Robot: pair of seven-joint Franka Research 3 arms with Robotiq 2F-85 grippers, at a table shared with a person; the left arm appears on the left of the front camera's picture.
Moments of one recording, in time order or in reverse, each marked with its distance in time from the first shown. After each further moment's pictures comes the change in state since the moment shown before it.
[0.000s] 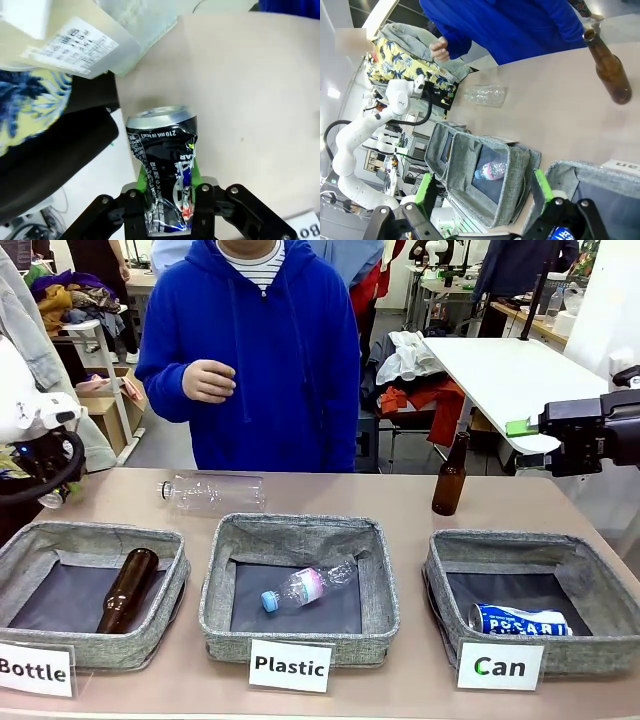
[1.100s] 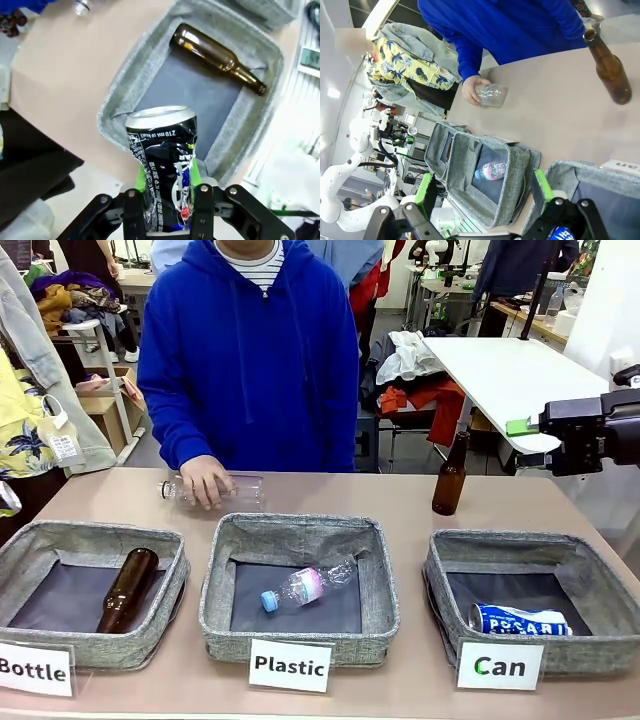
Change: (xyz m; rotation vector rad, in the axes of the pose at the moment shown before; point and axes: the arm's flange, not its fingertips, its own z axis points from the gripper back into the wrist) left arm -0.216 -0.010 0.185 -0.396 -0.135 -0.850; right arm 0.000 0.000 0.000 0.000 0.000 0.001
